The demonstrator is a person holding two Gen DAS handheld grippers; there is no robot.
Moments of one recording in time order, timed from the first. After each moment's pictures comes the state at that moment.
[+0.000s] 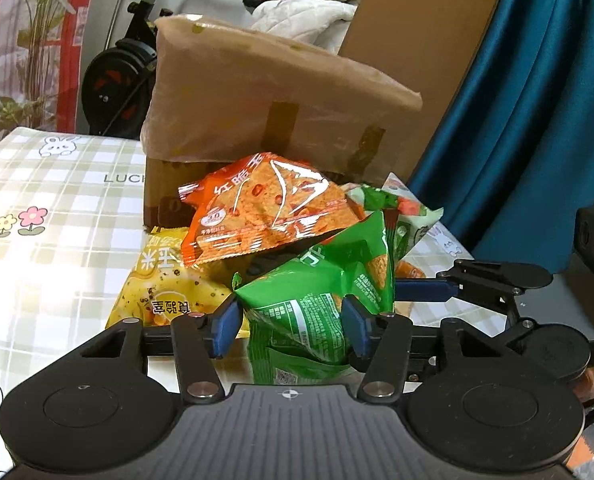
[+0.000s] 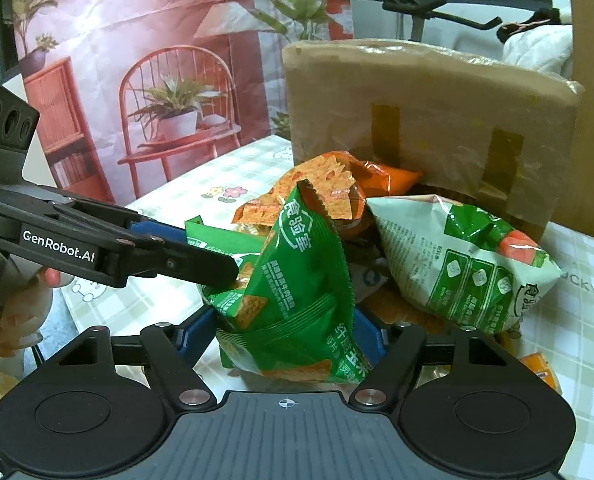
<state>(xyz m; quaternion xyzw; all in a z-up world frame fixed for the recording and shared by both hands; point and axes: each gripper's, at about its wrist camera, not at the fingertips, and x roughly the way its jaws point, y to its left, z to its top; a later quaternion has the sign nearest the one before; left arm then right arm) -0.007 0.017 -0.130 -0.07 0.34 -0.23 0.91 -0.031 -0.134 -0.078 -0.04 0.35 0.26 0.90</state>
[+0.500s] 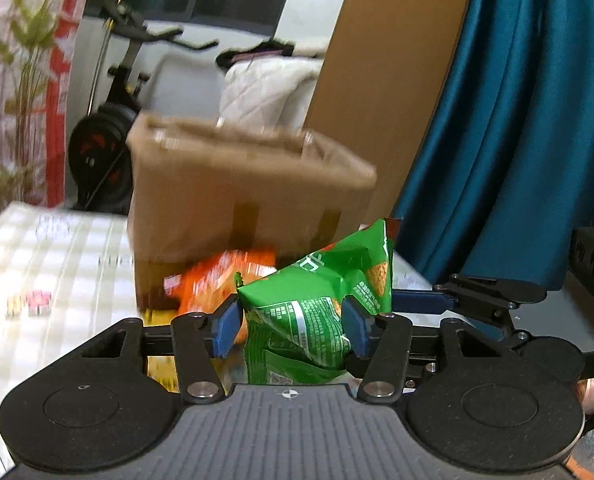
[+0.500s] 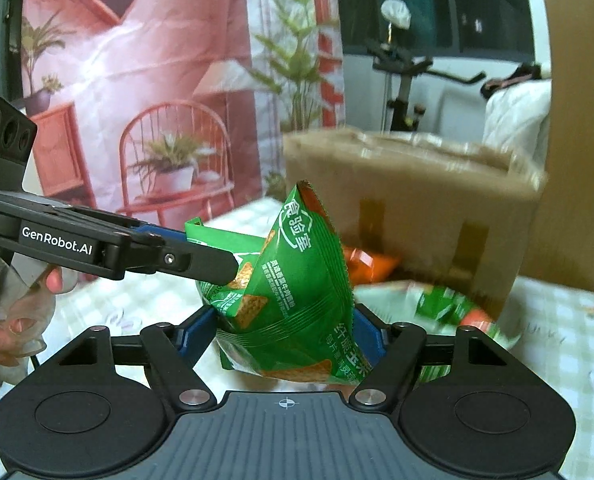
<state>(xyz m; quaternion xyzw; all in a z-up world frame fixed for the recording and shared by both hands) -0.010 0.009 -0.065 -0.05 0.26 -0.25 0.93 -0.042 -0.138 -0.011 -0.03 0.27 0.24 0.93</state>
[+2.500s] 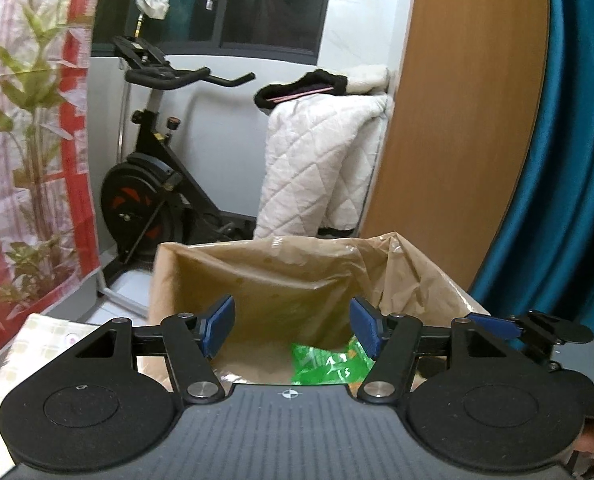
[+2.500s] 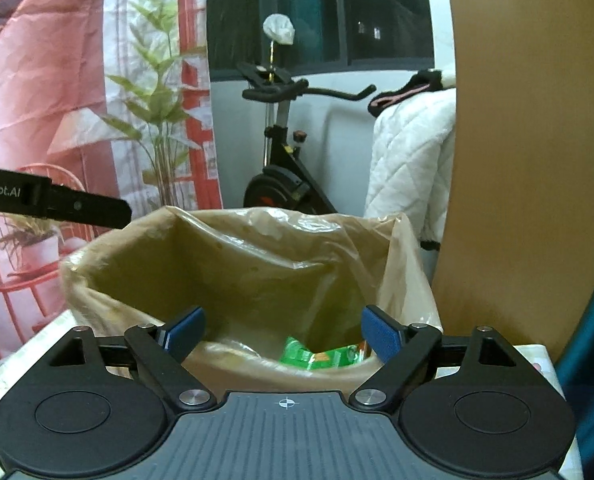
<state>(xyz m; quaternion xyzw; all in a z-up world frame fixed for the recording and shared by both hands) 0.177 -0.011 0.014 -0.02 0.25 -0.18 0.95 0.146 -0.202 0.003 -0.01 0.25 0.09 0.97</state>
